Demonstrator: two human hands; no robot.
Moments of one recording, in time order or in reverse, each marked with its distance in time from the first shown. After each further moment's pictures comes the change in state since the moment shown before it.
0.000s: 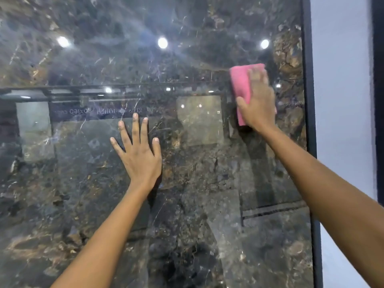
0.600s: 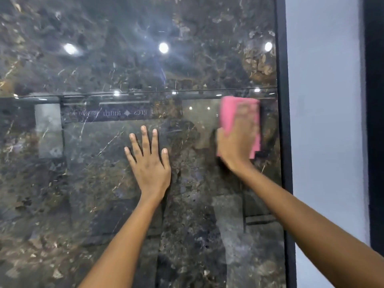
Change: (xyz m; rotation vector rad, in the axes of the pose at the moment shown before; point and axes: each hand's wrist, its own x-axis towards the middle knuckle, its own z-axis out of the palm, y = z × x) left_hand -0.029 0.105 0.053 0.075 0.014 -0.002; right_hand -0.049 0.045 0.003 0.082 0.028 0.183
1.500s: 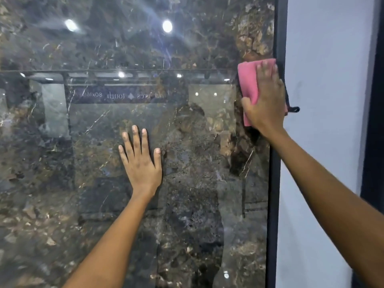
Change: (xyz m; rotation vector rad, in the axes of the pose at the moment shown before) left_hand -0.046 0.006 0.006 0.020 -0.031 -0.048; right_hand 0.078 0.086 -0.039 -0.056 -0.034 -0.314
